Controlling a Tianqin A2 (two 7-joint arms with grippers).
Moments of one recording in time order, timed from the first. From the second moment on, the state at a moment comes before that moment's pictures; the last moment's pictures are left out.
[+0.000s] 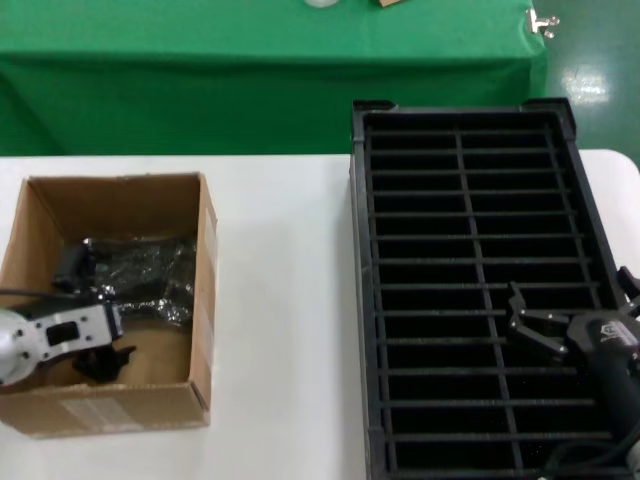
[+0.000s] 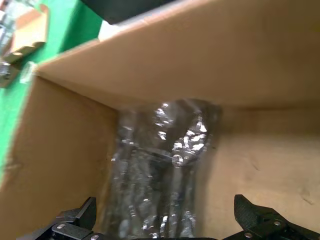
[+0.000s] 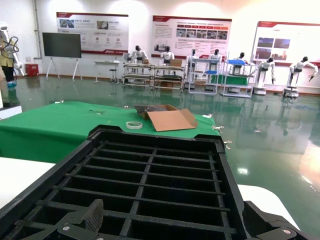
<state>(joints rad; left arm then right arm) -0.71 -0.62 1.97 -1.00 -1.15 0.59 0.21 0.04 0.31 -1.63 1.60 1.79 -0.05 0.02</state>
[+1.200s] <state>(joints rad) -0.86 -0.39 1.85 -0.54 -1.52 0.33 1.05 0.04 0.31 -1.63 1.60 1.79 -0.05 0.02</state>
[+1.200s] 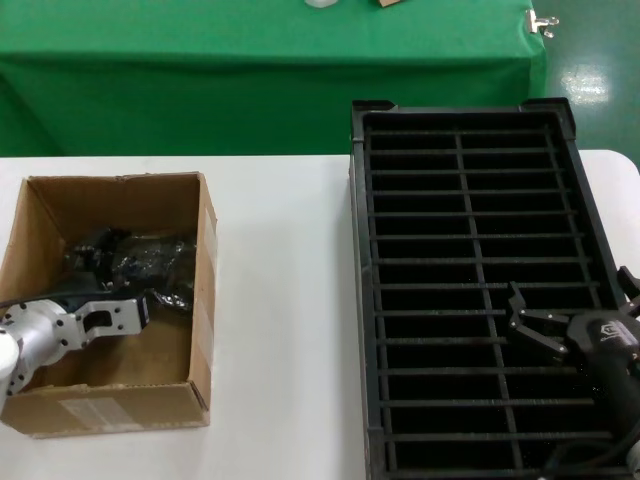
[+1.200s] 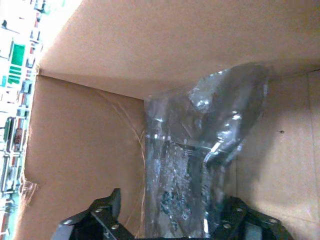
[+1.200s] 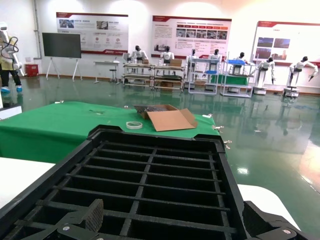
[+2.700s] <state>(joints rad) -0.44 -0.66 1.71 -1.43 -0.93 0.47 0.20 0.04 0.31 -1.63 1.60 1.79 -0.05 0.02</state>
